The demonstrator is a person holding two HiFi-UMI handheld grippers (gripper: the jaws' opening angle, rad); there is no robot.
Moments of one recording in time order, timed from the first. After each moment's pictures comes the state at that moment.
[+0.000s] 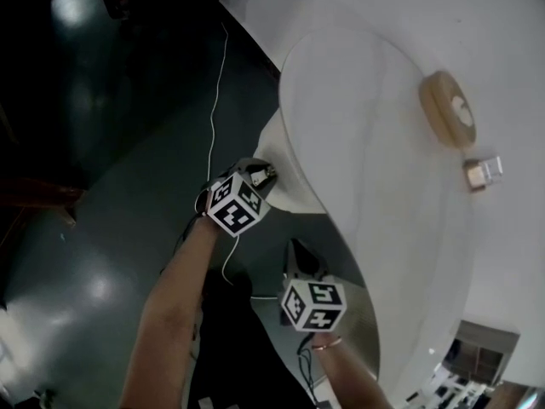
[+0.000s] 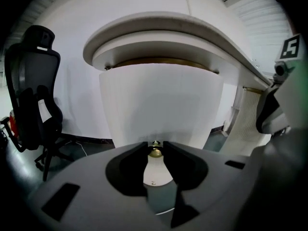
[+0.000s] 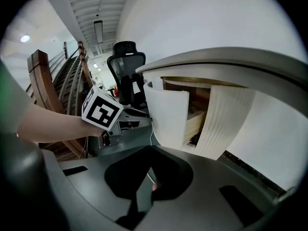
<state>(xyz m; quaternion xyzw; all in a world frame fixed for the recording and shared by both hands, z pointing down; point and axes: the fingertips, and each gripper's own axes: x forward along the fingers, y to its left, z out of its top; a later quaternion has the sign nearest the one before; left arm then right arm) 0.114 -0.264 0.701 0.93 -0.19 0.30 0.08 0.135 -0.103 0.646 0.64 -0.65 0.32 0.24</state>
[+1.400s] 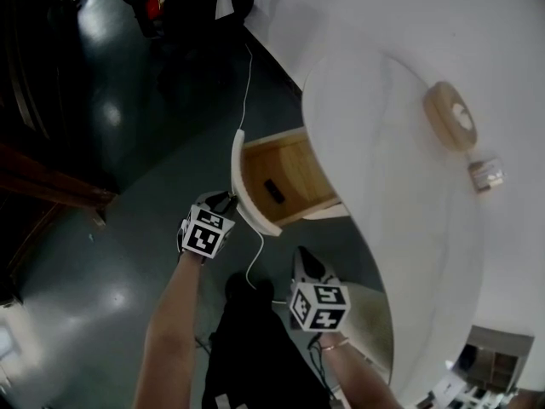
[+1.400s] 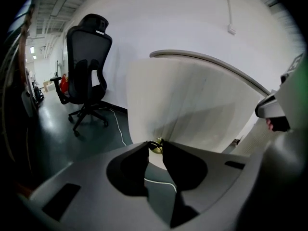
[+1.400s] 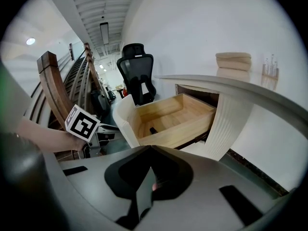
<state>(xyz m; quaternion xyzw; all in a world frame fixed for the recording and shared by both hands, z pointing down) -0.068 -0.208 0.715 0.85 -0.35 0.33 0.22 0.085 -0.071 0.620 0.62 -0.68 0.32 0.24</state>
